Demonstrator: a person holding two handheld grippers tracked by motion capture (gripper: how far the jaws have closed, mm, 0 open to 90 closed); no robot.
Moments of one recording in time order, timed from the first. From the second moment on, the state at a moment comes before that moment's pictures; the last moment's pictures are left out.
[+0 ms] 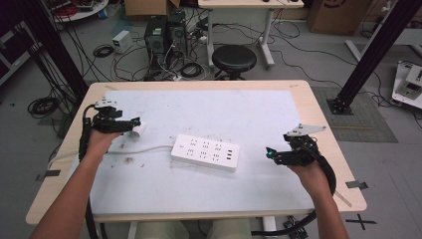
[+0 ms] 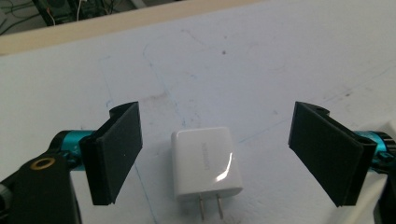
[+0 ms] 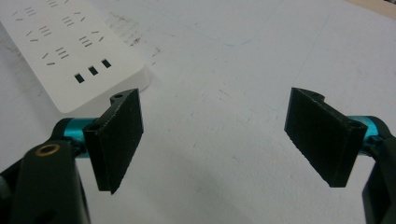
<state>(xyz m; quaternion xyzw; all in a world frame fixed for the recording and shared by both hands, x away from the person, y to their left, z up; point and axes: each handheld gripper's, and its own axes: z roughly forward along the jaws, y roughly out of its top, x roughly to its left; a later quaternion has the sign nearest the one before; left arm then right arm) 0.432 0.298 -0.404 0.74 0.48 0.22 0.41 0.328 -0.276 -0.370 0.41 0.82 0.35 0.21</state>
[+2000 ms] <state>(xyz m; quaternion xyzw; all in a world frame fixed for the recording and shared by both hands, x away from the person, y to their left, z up) 0.384 0.280 -0.390 0.72 0.46 0.22 0.46 0.329 -0.277 -0.377 0.40 0.82 0.36 0.19</state>
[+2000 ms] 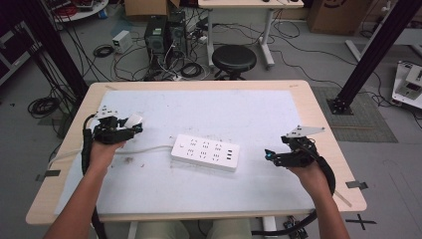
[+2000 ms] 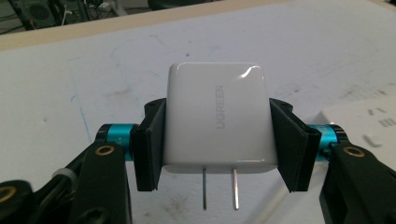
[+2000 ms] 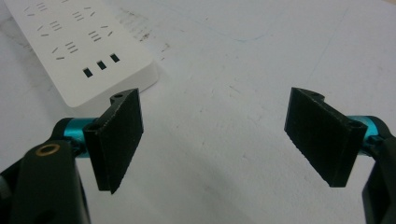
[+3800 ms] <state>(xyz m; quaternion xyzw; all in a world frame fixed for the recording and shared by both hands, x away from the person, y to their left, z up) 0.312 0.194 -0.365 0.82 0.20 0.17 0.51 0.340 -0.218 -0.358 0.36 0.85 0.40 0.00</state>
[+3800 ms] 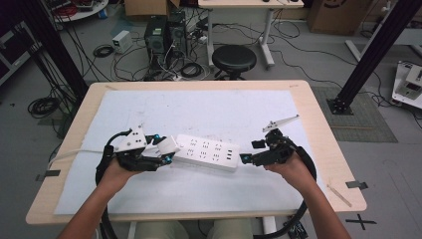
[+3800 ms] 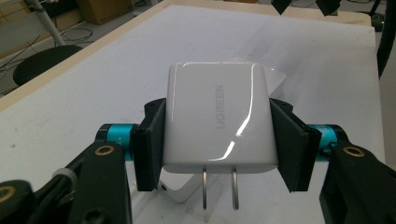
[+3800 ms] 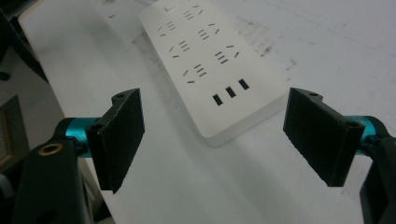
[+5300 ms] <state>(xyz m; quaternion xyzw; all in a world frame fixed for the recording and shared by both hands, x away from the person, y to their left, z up) 0.302 0.148 -0.372 0.83 0.08 0.19 0.52 0.365 -0.143 -0.357 0.36 0.79 0.43 -0.23</state>
